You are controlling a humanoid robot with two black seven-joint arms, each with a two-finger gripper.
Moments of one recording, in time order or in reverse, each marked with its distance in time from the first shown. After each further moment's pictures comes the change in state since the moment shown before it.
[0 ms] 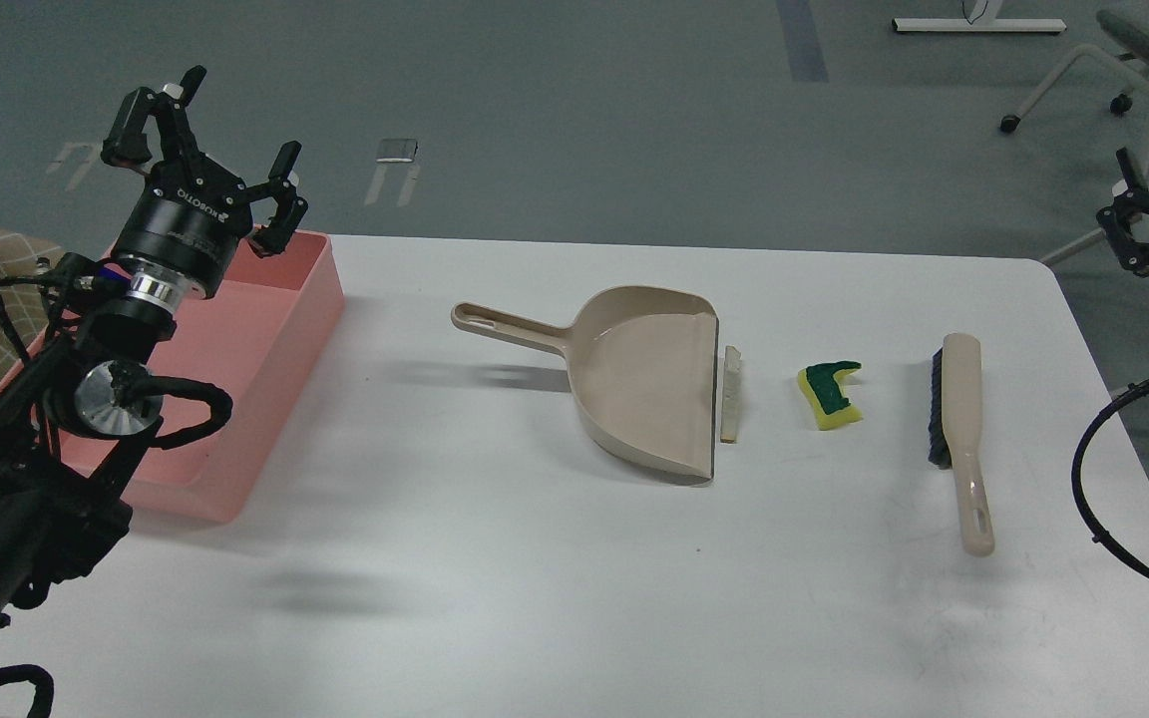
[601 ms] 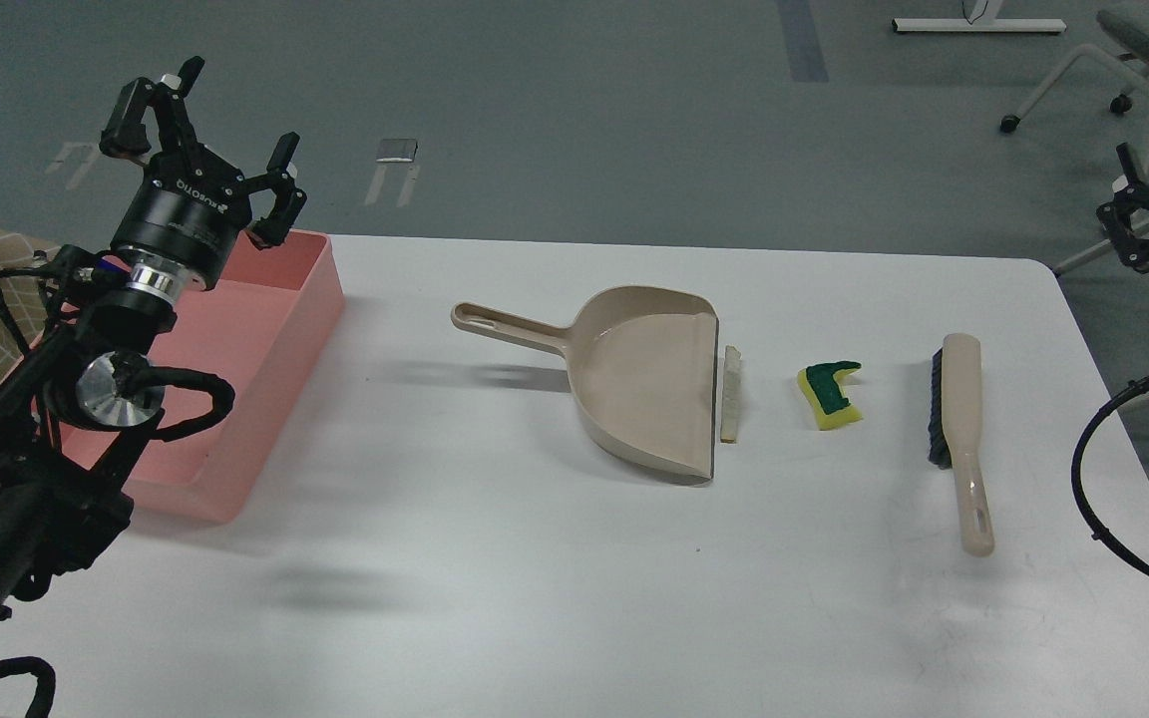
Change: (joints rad) left arm -0.017 0.001 0.002 0.003 -0.001 0.020 -0.002; right arm 0.003 0.000 0.000 0.007 0.001 0.000 0.000
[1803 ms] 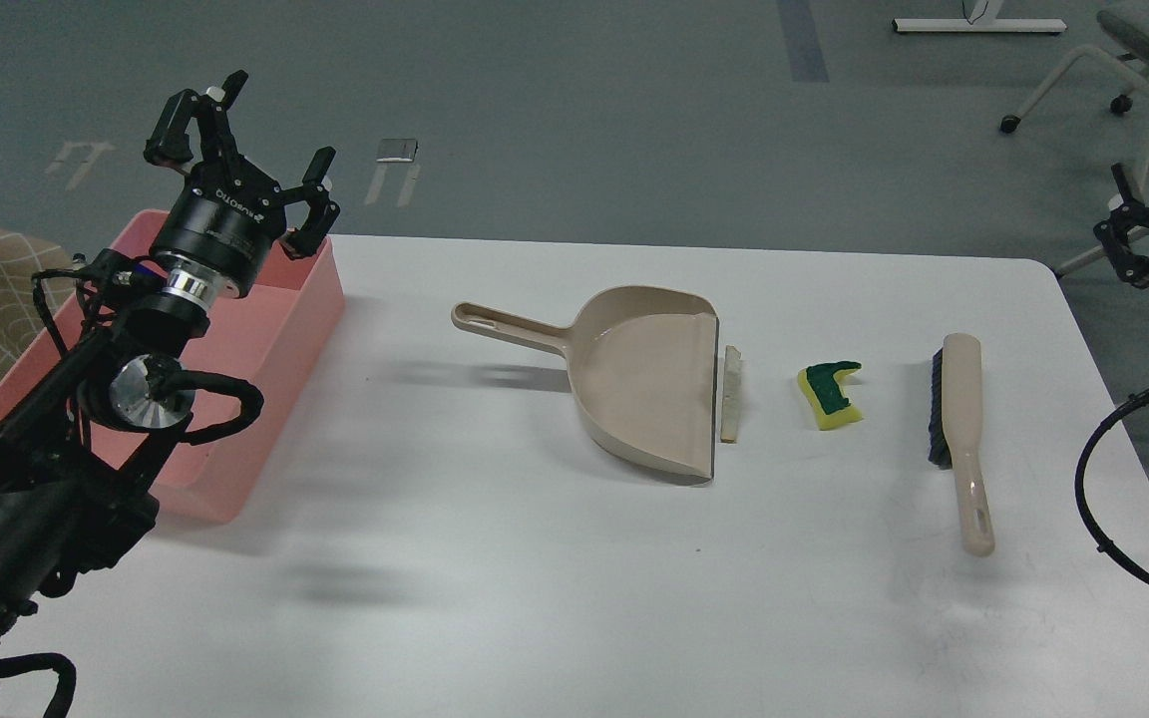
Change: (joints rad) left arm -0.019 -0.032 0.056 0.014 0.004 0.007 0.002; right arm -0.005 -0.002 0.000 -0.031 -0.050 0.000 0.011
